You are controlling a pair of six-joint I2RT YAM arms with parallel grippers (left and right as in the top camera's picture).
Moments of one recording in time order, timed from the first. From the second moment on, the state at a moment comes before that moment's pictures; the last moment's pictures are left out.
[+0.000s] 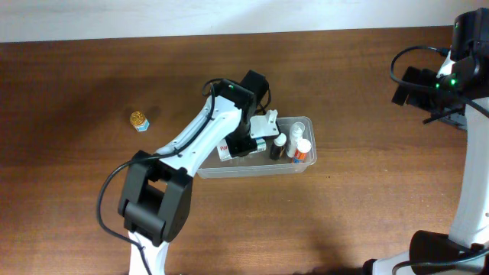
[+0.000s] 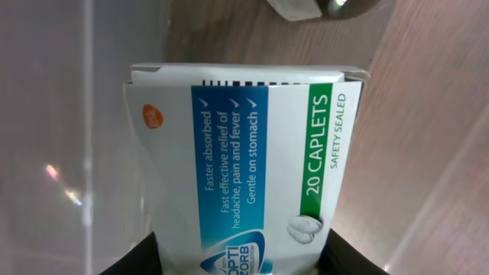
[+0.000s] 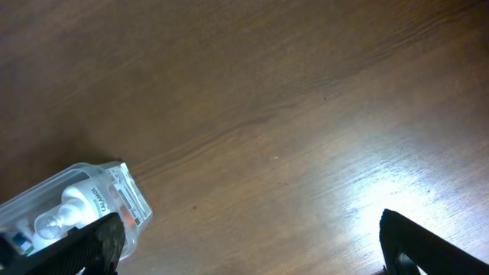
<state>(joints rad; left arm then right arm) -0.56 2.12 1.75 -1.16 0.03 0.76 -0.19 1.66 2.04 -1.58 0.09 0.29</state>
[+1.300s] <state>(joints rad) -0.56 2.14 1.98 -1.21 -0.04 0.65 -0.19 1.66 2.04 -1.58 0.09 0.29</state>
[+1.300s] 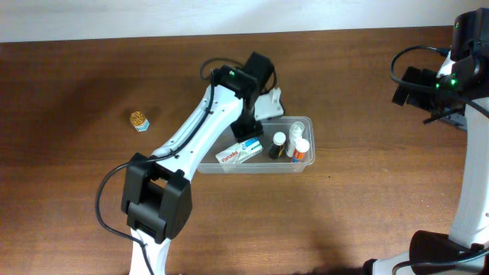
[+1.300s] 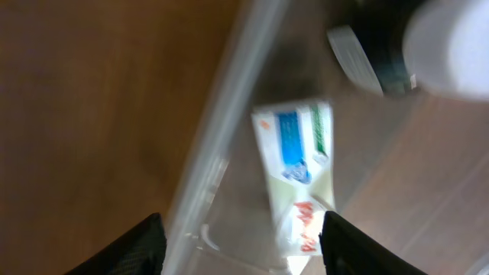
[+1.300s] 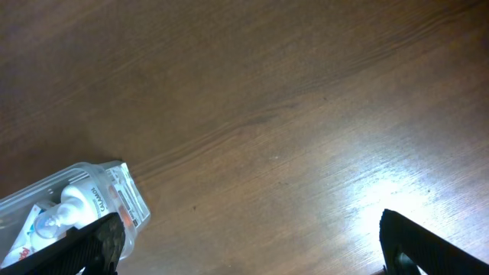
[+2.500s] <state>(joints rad) 0.07 2.00 2.10 -1.40 0.03 -0.04 -0.19 1.66 2.04 -1.58 0.09 0.29</state>
